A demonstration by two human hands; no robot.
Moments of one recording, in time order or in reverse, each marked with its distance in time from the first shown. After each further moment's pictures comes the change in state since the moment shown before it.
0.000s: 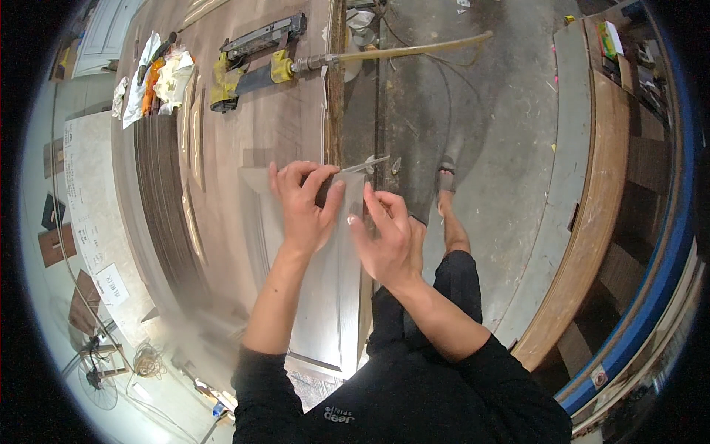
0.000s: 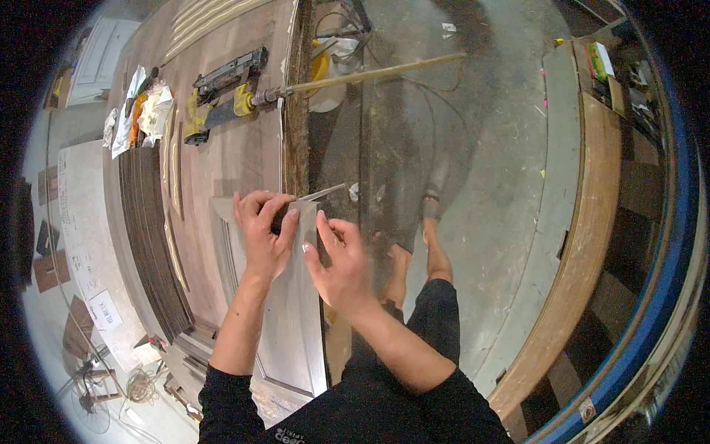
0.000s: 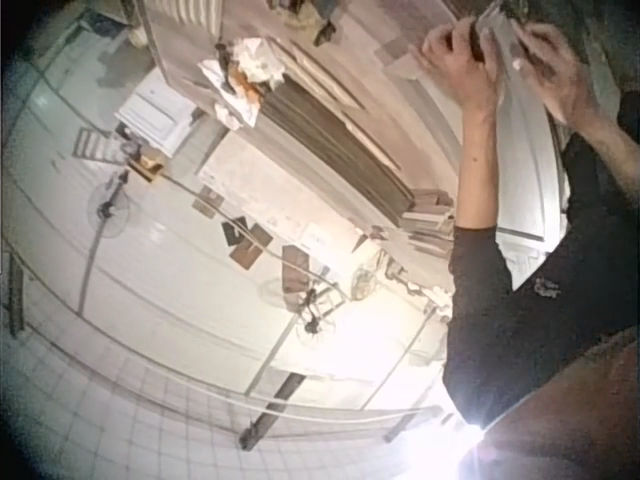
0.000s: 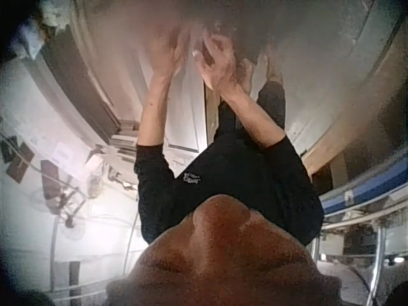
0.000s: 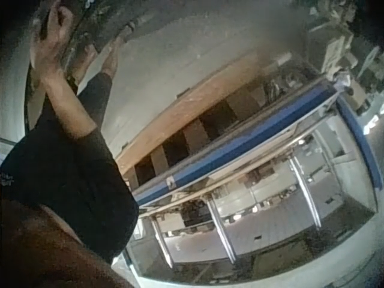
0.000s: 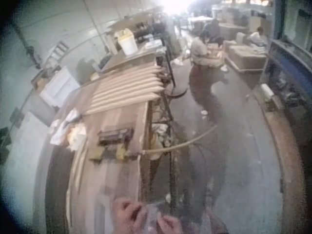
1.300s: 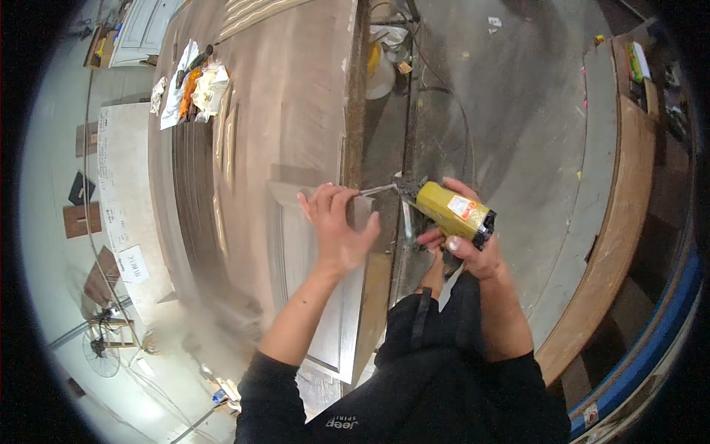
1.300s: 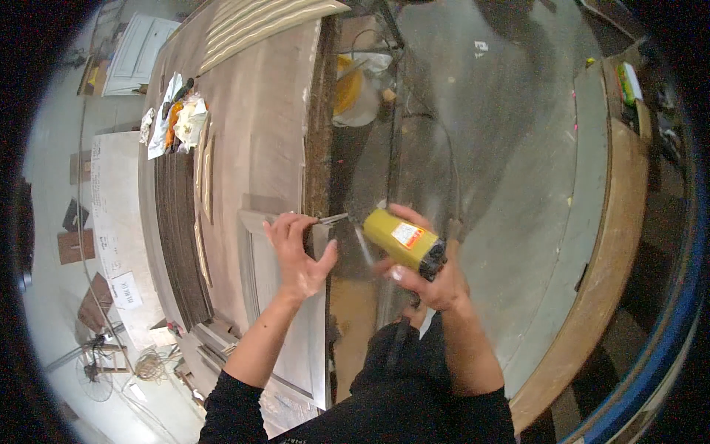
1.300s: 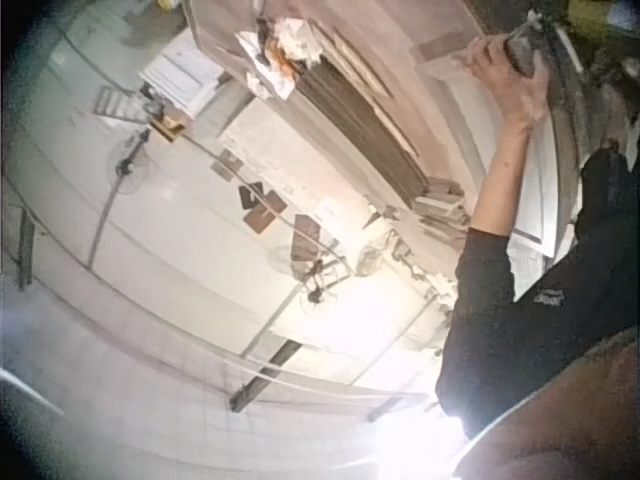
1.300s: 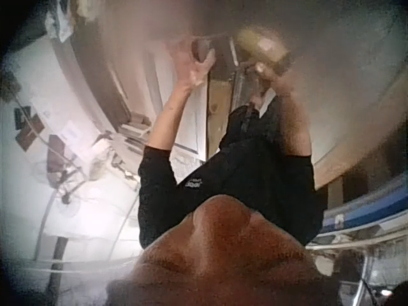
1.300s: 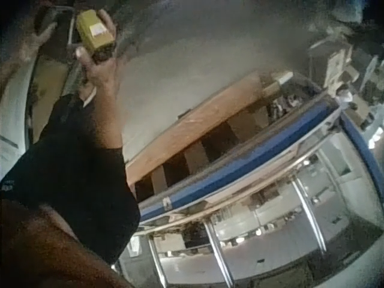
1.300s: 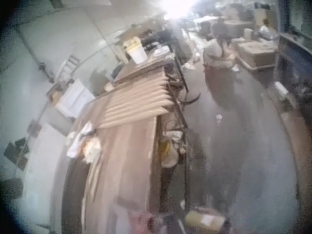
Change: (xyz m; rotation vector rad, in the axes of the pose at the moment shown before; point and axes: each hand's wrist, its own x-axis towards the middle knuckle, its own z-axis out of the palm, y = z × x) left_hand -0.002 0.050 0.011 0.084 -0.030 -0.142; right_hand 0.064 0.036 -0.133 1.002 -0.398 0.490
